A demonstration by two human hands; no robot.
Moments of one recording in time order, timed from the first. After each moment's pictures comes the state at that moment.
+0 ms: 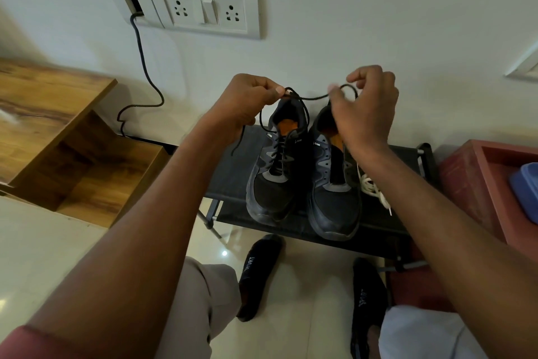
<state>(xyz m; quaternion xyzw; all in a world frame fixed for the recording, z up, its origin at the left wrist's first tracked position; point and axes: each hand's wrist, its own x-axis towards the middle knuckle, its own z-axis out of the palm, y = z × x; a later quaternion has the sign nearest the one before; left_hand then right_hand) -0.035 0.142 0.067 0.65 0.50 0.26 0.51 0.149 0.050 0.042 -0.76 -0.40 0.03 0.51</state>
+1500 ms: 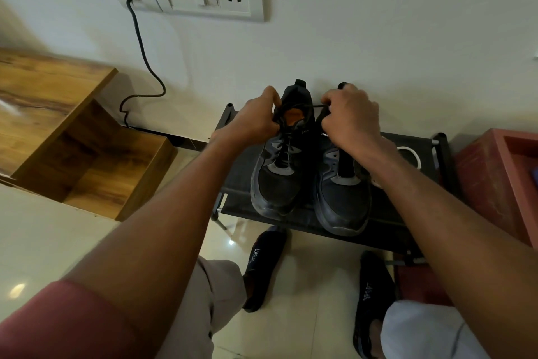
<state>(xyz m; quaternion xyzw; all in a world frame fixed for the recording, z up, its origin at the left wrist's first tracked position) -0.030 0.162 -0.006 0.82 0.48 0.09 0.30 0.153 0.073 0.002 -0.81 -0.57 0.02 0.17</state>
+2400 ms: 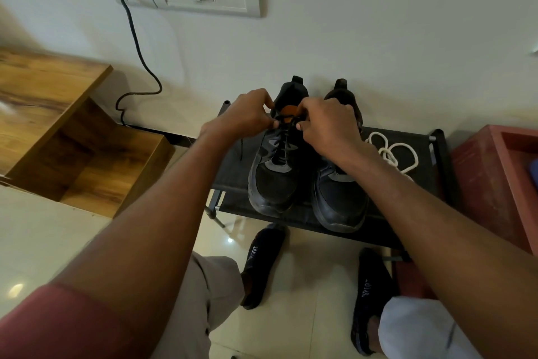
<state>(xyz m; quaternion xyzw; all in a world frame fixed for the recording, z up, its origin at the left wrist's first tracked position) -0.035 0.173 -0.006 0.81 0.49 0.06 0.31 0.127 0.069 -0.005 -0.75 -0.63 0.06 0.16</state>
